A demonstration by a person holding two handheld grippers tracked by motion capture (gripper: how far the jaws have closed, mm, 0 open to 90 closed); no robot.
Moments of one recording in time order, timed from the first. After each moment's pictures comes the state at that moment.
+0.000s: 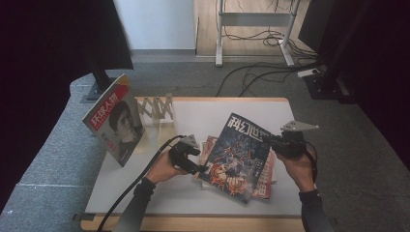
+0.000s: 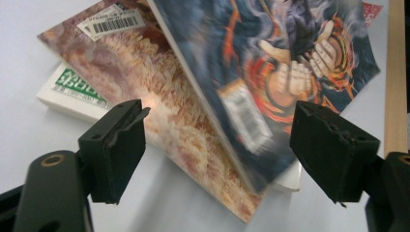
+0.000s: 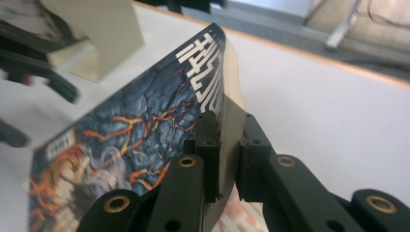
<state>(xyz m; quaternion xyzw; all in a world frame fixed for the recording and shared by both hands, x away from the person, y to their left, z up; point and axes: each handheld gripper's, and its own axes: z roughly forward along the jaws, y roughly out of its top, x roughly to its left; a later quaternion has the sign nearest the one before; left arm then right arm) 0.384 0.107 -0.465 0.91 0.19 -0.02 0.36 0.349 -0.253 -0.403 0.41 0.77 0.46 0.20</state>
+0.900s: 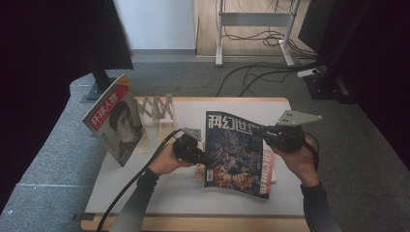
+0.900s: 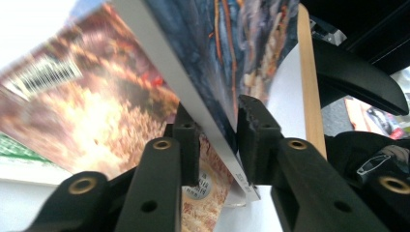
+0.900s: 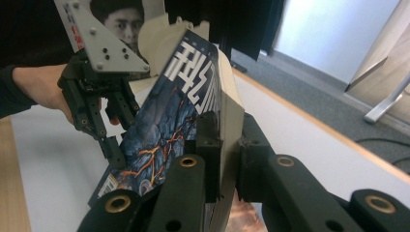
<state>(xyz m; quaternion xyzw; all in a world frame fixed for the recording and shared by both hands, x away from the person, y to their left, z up) 0.394 0.100 -0.432 0.91 0.11 -0.10 0.39 0.331 -0.224 -0.334 0.27 0.79 0.51 0.20</state>
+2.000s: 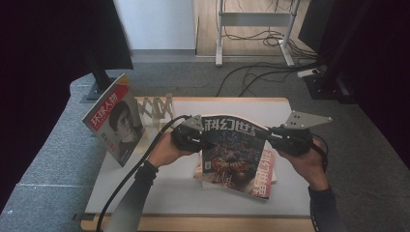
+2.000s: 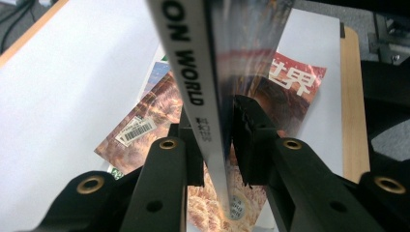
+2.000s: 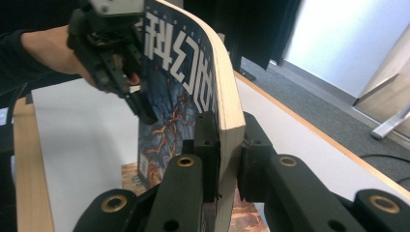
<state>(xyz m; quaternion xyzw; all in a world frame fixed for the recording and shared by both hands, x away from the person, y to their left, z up) 0.386 0.091 -0.374 0.91 0.13 0.03 0.39 0.315 -0.234 -0.323 0.24 0.80 0.52 0.20</state>
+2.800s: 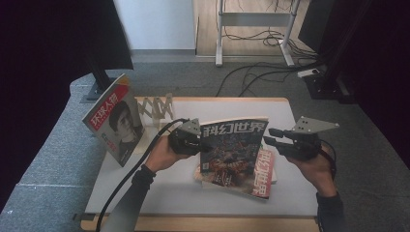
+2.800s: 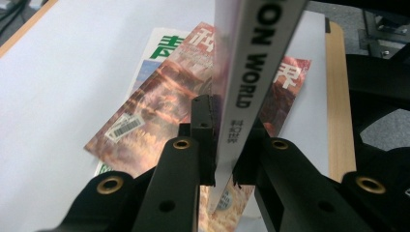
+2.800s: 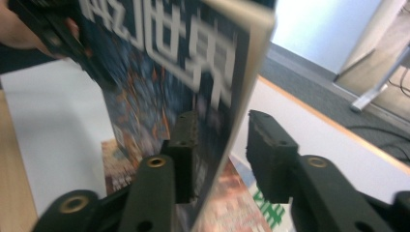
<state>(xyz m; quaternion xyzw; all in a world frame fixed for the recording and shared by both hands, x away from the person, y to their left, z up) 0.370 0.101 -0.372 0.91 0.11 0.04 0.39 0.311 -0.260 -0.345 0.29 0.80 0.49 0.21</state>
